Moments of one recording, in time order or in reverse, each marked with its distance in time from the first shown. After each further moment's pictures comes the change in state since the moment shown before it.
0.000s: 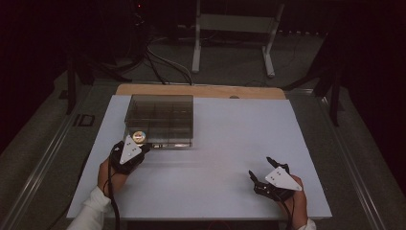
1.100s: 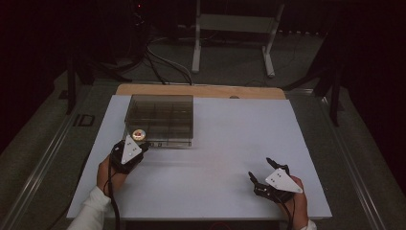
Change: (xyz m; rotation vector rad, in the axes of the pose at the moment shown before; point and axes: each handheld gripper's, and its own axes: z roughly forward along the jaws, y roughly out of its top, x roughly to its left) left arm 0.003 -0.003 0.002 0.027 0.042 0.023; right arm 0.002 0.000 -0.005 -0.018 0.007 -0.007
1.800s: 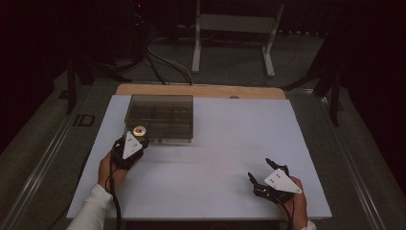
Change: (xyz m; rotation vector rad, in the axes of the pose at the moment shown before) left arm 0.007 0.000 0.012 0.018 0.019 -0.002; right arm 0.002 -0.001 0.001 0.006 0.005 -0.007
